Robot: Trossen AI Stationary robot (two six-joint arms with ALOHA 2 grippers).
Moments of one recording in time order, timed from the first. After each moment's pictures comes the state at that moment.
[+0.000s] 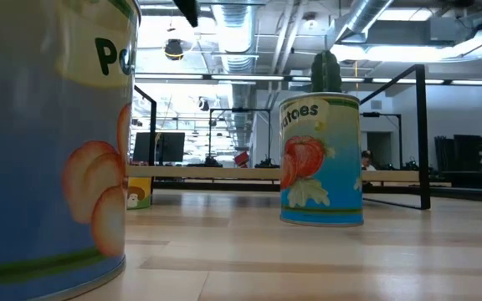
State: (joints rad) left arm 0.09 1.71 2.08 -1.54 -0.25 0.14; right arm 0.29 0.66 1.11 -0.88 0.17 0.80
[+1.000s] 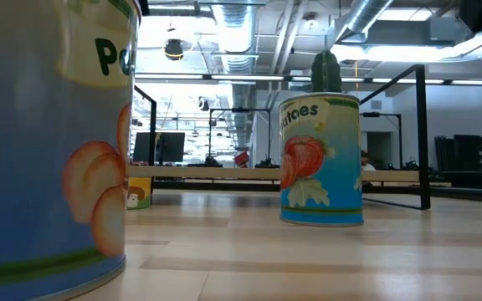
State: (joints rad) left arm 0.13 1.37 1.82 -1.55 -0.54 -0.15; right arm 0.56 1.01 0.90 -1.17 -0.16 1.11
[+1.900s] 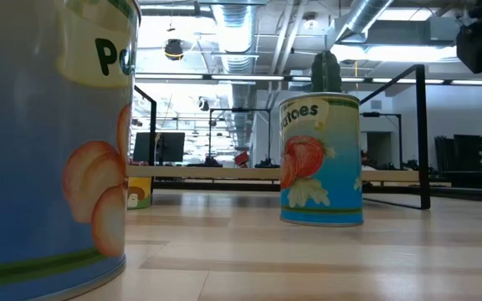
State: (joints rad) left arm 0.13 1.18 1.64 -1.46 -0.54 -0.21; right arm 0.54 1.16 0.77 -0.91 -0.17 1.21
